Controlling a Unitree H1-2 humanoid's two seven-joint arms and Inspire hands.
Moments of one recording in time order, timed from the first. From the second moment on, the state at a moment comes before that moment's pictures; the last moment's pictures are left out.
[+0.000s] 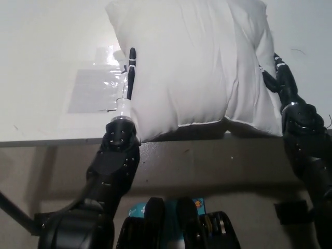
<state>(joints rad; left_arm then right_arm) -0.97 -0.05 0.12 1.21 -0.04 -0.34 0.22 -0.96 -0.14 -0.09 1.15 0.00 -0.12 -0.05</state>
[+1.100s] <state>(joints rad) -1.01 -0.04 0.07 0.99 -0.06 -0.32 0.29 -0.91 -0.10 -0.07 0.66 0.03 -0.02 -0.06</state>
